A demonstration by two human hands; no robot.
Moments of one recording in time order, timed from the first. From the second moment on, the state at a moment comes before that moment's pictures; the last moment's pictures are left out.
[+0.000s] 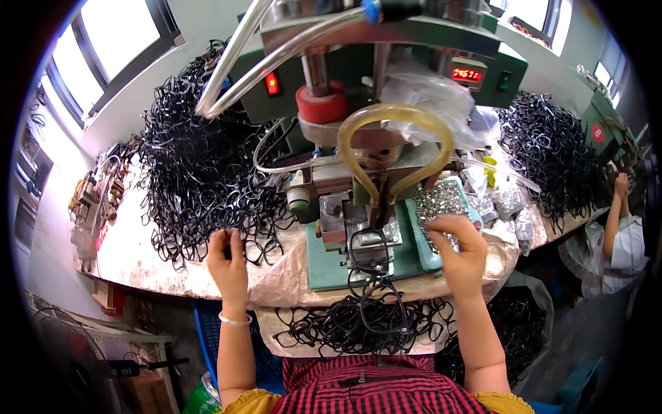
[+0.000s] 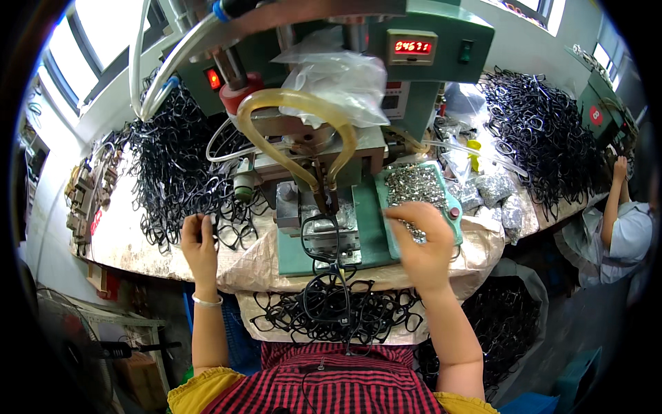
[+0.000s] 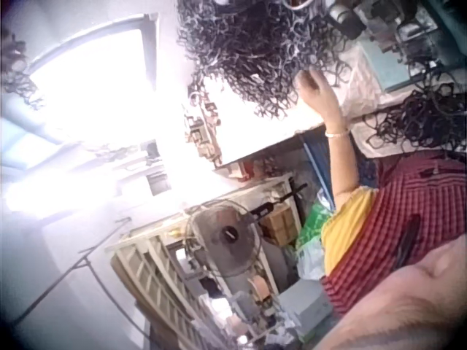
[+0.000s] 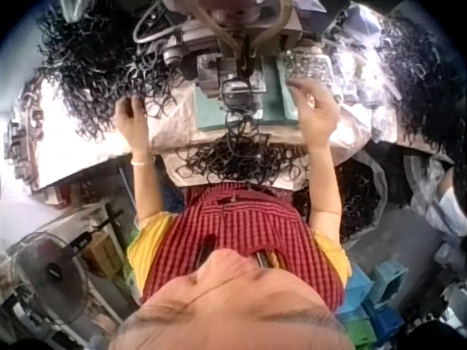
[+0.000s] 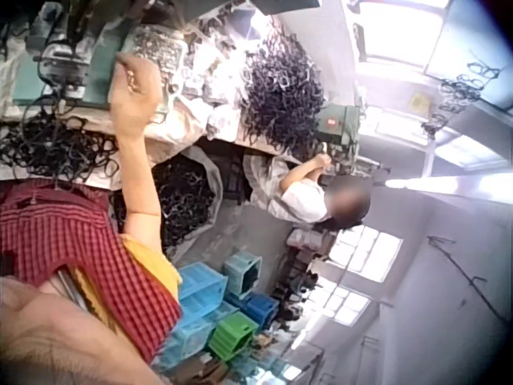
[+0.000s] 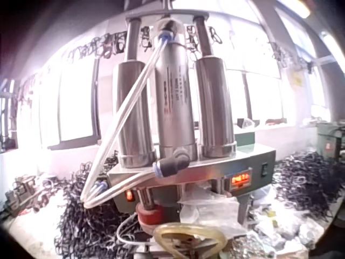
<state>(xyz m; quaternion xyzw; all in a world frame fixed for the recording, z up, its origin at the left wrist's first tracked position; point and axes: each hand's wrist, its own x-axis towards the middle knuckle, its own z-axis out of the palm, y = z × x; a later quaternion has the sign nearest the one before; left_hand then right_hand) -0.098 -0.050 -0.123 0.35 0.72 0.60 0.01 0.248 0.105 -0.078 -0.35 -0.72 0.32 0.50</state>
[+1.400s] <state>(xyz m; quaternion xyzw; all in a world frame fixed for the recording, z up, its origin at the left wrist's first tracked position) 0.025 -0.088 -0.083 0.62 0.69 0.37 0.08 0.294 0.162 -0.142 -0.45 -0.77 0.06 0.45</state>
